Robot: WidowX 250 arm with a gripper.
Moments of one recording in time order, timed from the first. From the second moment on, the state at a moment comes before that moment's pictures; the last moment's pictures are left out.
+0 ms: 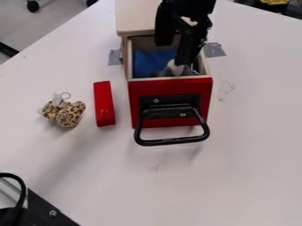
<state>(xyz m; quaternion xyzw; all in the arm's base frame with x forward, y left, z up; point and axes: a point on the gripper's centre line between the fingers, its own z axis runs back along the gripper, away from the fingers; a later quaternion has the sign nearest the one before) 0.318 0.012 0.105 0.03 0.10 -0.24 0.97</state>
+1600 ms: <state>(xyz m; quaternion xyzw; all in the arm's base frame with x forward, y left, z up) 0.331 0.014 0.079 0.05 0.06 -0.23 0.97</state>
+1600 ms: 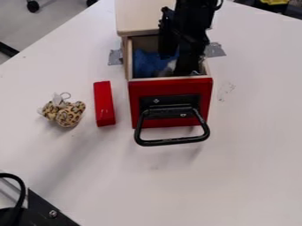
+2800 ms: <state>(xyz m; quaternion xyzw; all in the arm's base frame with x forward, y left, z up) 0.341 0.010 0.077 0.03 0.06 -0.22 0.97</state>
